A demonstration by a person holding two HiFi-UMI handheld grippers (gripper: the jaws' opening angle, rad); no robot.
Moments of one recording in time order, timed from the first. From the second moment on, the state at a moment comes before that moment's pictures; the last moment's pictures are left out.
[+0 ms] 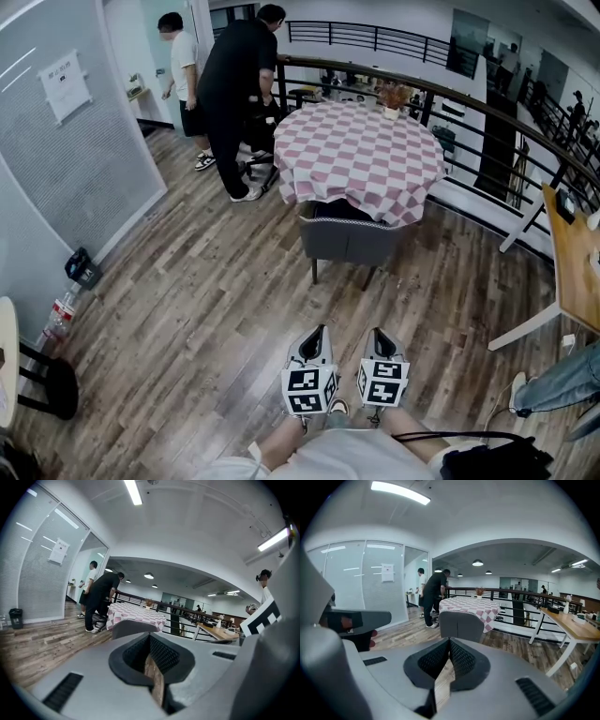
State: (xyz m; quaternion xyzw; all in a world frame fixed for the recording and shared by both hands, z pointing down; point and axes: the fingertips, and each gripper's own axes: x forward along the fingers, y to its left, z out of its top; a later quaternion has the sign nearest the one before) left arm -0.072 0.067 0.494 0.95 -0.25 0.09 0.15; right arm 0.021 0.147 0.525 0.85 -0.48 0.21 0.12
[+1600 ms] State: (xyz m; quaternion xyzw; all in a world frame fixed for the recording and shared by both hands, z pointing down) left arm 0.074 0.029 0.507 0.95 -0.24 0.12 0.14; right arm 0.167 0.119 0.549 0.85 -0.47 0.24 0.10
